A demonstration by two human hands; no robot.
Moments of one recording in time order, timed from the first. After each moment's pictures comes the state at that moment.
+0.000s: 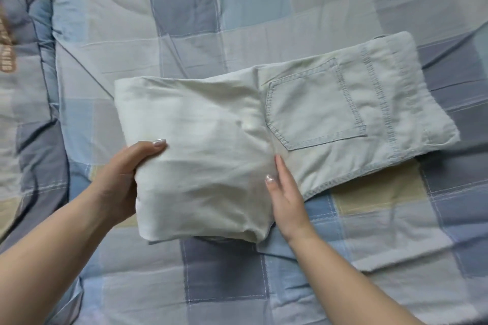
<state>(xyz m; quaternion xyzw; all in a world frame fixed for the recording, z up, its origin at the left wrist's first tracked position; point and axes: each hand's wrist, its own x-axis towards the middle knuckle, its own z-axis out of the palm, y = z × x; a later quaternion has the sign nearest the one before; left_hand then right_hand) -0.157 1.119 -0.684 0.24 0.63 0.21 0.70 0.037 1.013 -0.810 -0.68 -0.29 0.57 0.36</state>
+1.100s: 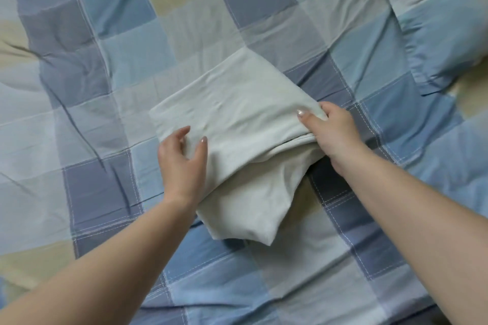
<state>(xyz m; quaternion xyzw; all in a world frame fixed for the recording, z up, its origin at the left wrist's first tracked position) 0.089 1.127 -0.777 0.55 0.69 0.25 0.39 0.319 1.067 -0.762 -0.77 -0.22 0.42 0.42</state>
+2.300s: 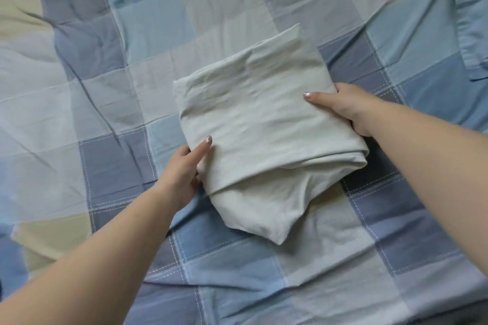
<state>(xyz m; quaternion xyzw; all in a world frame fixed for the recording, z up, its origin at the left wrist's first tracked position) 0.038 1.128 -0.798 0.30 0.66 0.14 0.67 0.344 1.107 -0.806 -0.74 -0.21 0.58 0.27</state>
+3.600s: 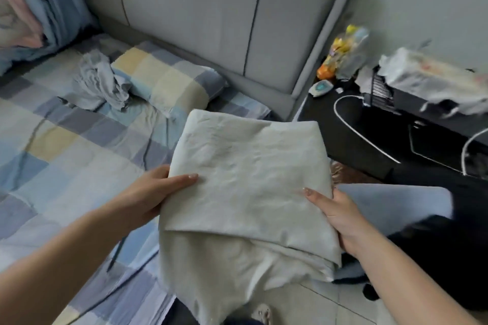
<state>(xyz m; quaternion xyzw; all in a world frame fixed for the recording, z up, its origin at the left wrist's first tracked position) 0.031 0.875 -0.274 0.57 0.22 -0.14 0.78 0.117 0.564 -0.258 -0.70 0.10 0.29 0.64</state>
